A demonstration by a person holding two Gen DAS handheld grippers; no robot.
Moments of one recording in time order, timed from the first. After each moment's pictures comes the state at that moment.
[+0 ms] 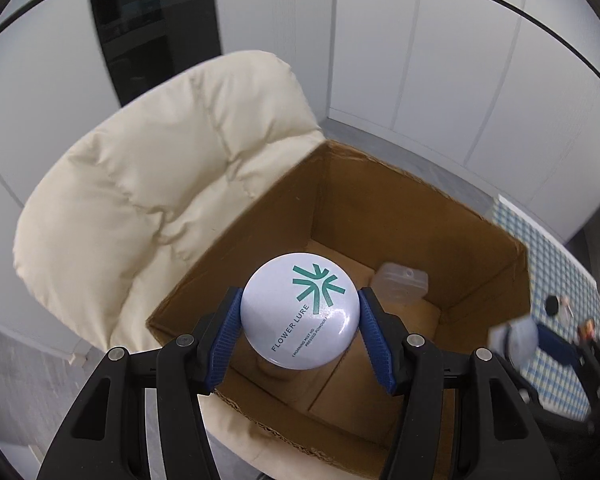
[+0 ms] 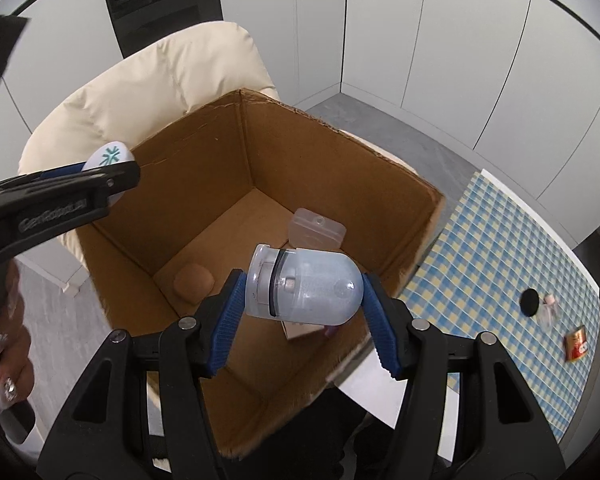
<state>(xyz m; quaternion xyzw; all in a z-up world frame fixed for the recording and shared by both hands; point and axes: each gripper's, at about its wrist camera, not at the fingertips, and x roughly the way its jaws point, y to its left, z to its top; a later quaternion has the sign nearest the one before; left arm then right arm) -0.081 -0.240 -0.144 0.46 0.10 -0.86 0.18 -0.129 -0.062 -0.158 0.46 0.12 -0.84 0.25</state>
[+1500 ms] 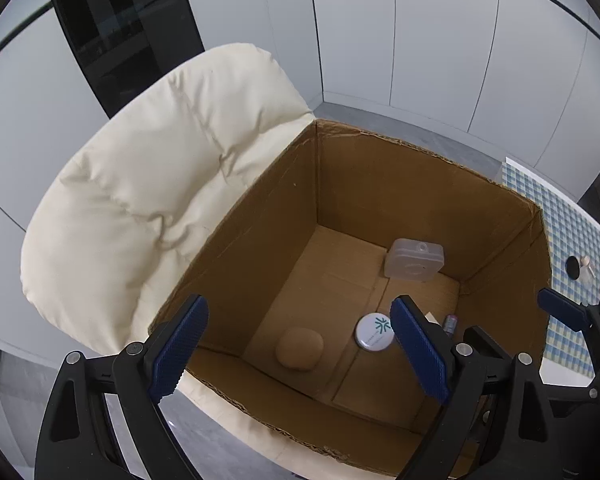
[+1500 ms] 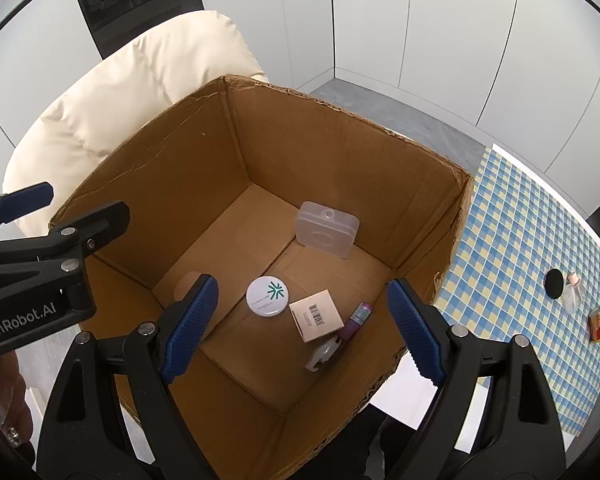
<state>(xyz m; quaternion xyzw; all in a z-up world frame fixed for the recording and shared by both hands) -0.090 -0.229 -0.154 0.49 0.04 -0.85 0.19 -0.147 -0.074 -0.189 0.49 0.09 -0.84 0.23</state>
